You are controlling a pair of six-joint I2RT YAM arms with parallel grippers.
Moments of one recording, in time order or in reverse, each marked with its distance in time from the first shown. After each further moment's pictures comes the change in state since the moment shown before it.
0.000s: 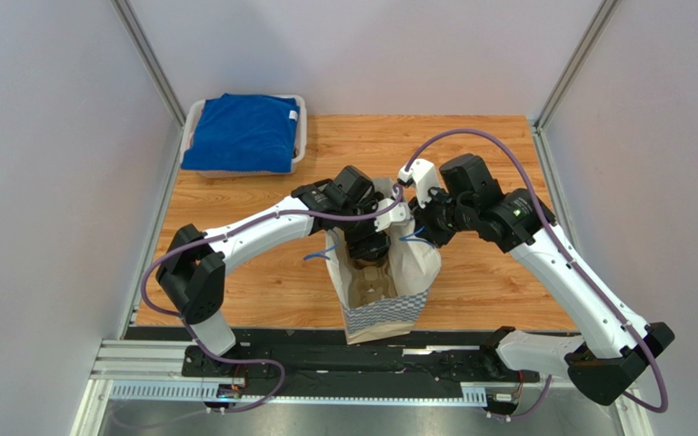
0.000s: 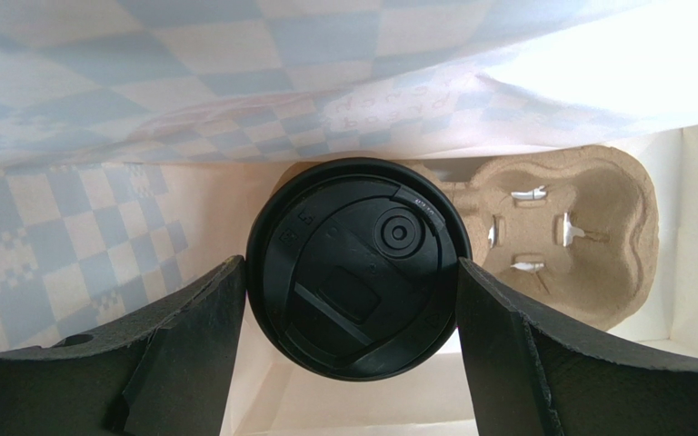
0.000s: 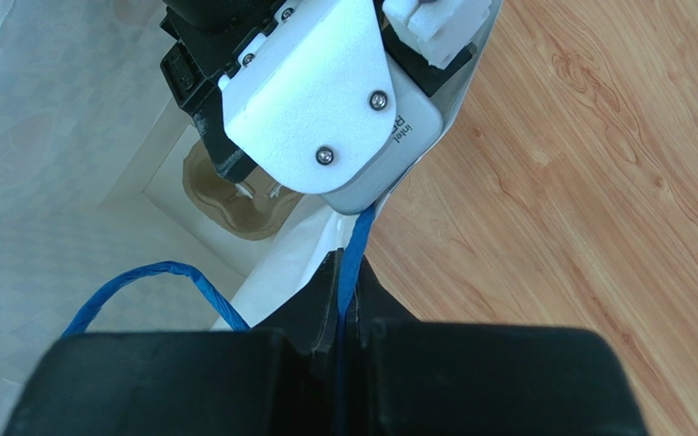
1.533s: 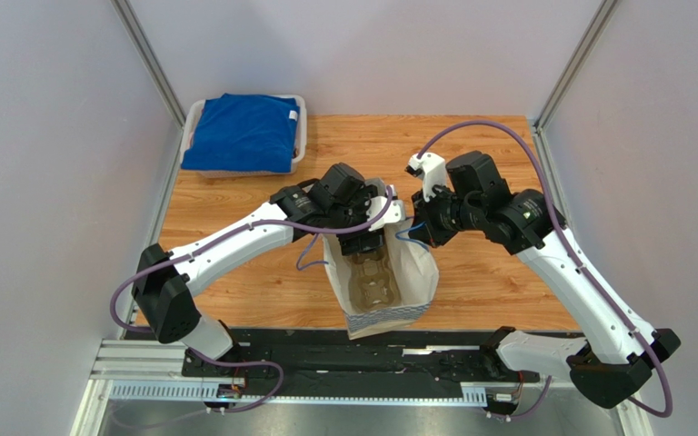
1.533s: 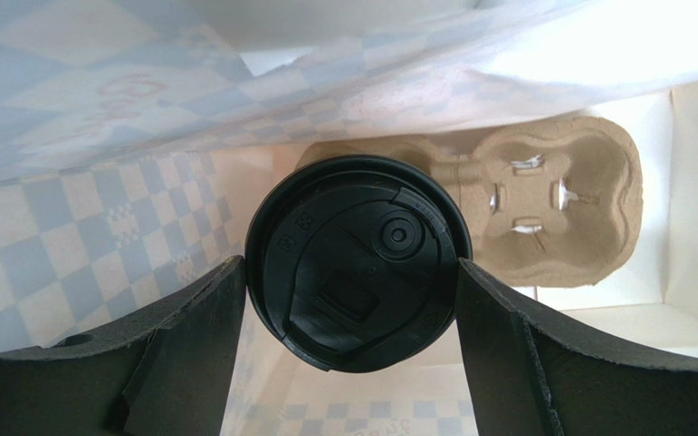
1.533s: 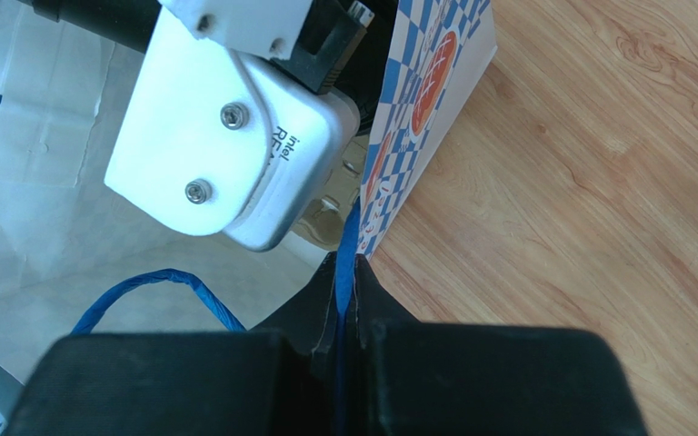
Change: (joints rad) left arm -0.053 -0.158 0.020 -0.074 -0.130 0.025; right arm 0.005 -0.018 0.043 -0.008 -0.057 0.220
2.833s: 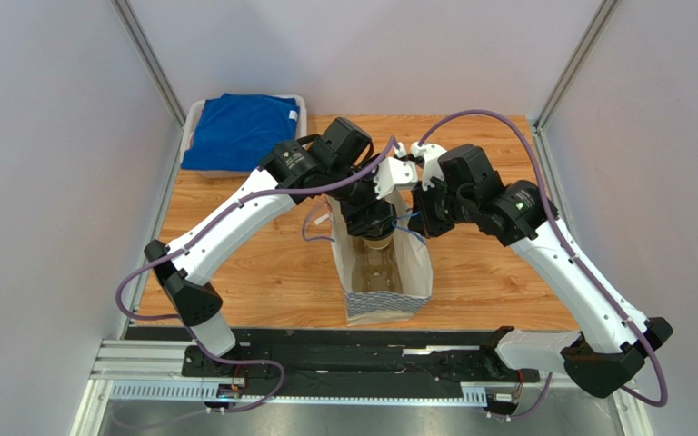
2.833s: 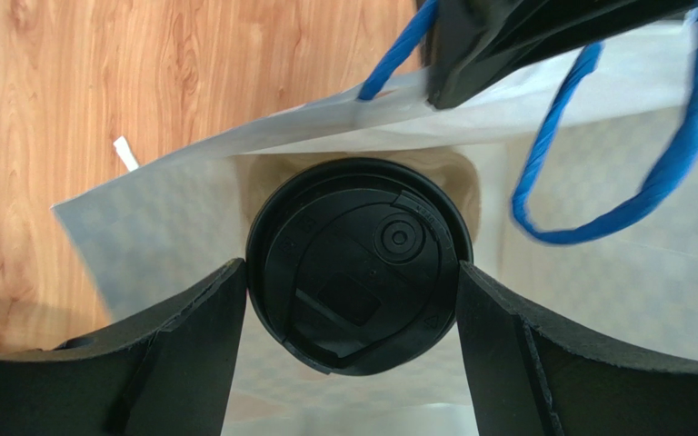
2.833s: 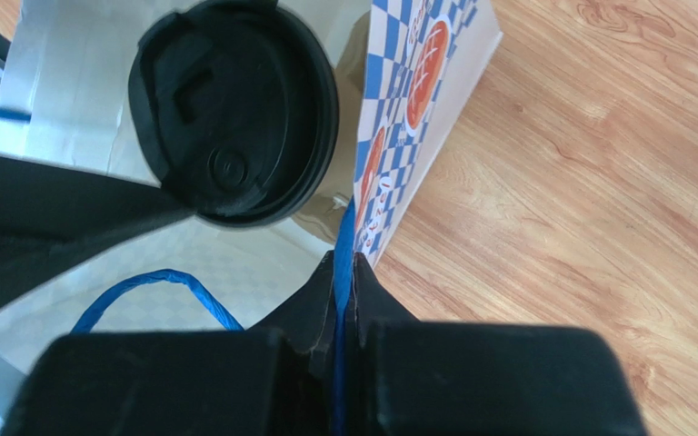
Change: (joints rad) left arm 0.000 0.151 0.599 -0.484 0.140 -0.116; right arm 0.015 0.066 0.074 -0.021 0.118 0.147
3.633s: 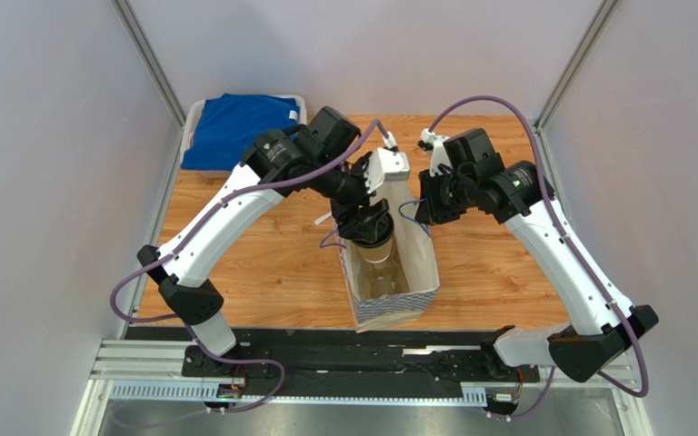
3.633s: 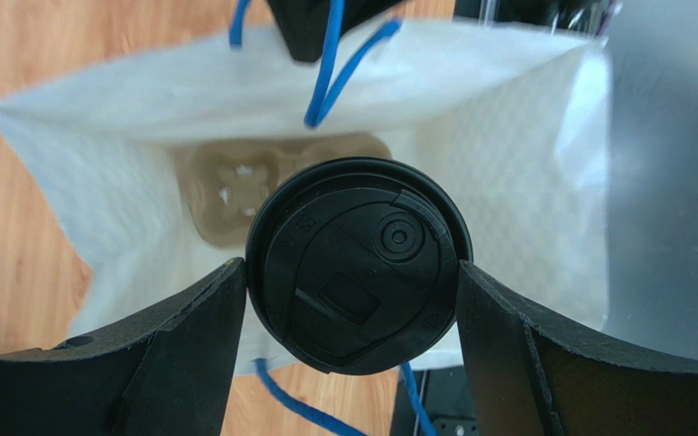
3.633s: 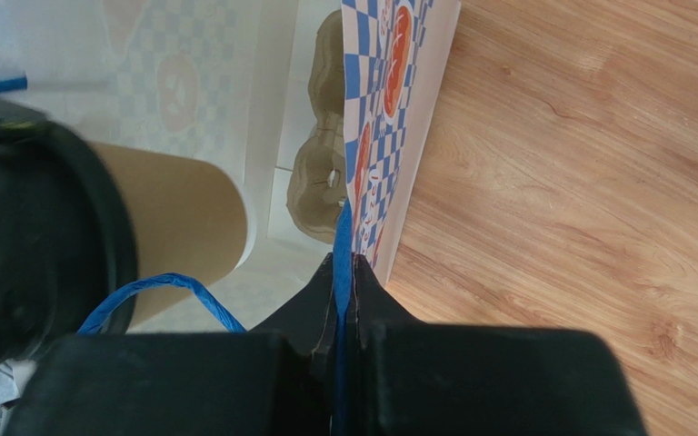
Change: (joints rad) left arm 0.015 0.011 0.210 -0.182 0.131 -0.106; right arm -0.125 0.100 0.092 -0.101 -0.057 0.045
